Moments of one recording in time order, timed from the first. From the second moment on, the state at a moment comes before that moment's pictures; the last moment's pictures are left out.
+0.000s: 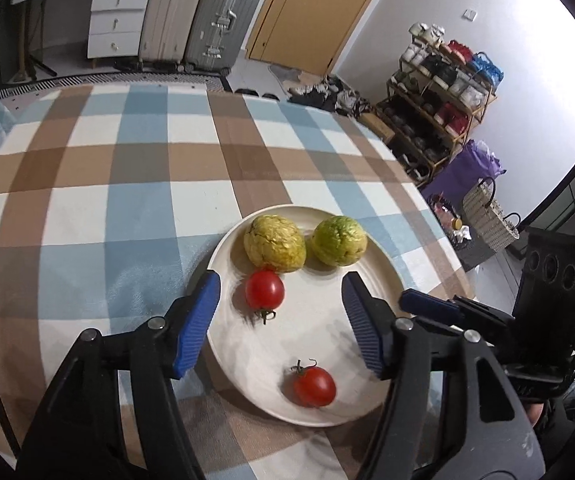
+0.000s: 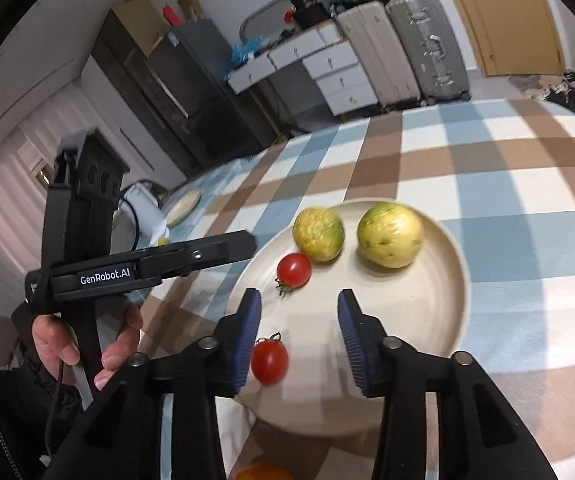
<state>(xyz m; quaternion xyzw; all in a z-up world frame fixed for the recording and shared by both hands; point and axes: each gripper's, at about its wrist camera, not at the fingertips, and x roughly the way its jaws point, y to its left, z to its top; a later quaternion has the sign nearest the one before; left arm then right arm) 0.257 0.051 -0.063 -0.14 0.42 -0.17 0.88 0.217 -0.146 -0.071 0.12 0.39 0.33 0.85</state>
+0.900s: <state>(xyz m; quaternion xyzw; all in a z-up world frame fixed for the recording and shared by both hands) 0.076 0.035 0.010 -0.09 0.32 -0.11 0.94 0.093 -0.181 -0.014 0.13 0.32 0.31 0.89</state>
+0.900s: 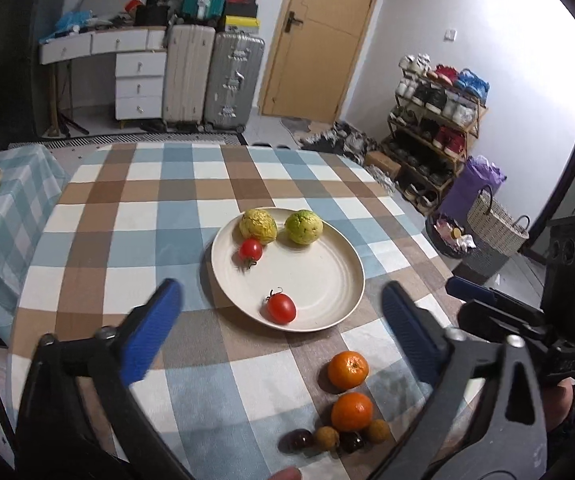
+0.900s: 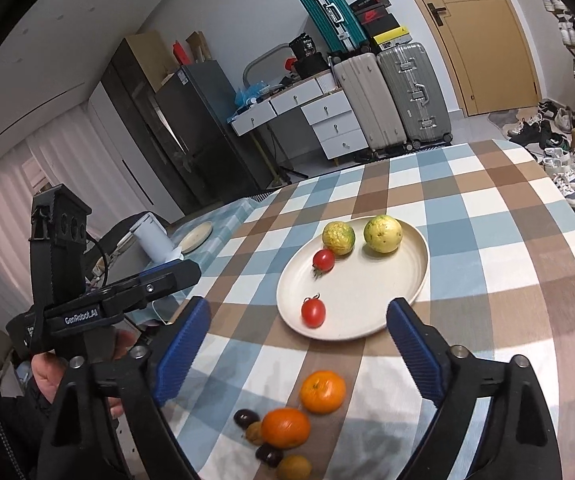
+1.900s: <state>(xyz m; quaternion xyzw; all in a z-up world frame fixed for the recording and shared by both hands) 0.003 0.039 -0.071 -0.09 0.37 -0.10 0.92 0.010 -0.167 -0.099 0.07 0.40 0.32 0.86</state>
